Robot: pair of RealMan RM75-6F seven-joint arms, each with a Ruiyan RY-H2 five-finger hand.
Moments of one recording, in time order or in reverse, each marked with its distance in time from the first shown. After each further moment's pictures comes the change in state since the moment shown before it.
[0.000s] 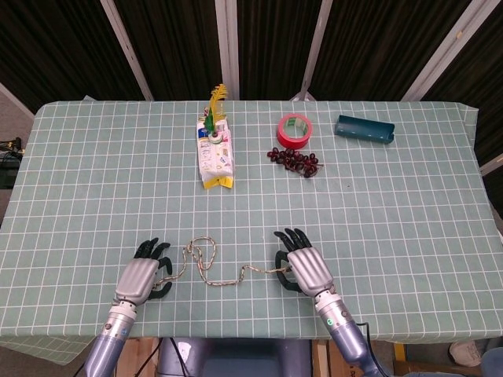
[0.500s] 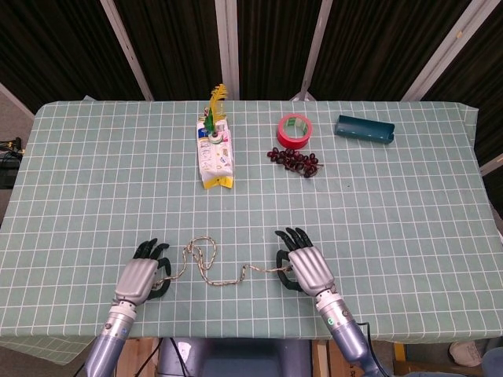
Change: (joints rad) left arm -0.006 -0.006 0.003 0.007 -0.017 0.001 0.000; right arm 0.001 0.005 0.000 -0.003 0.005 0.004 -0.002
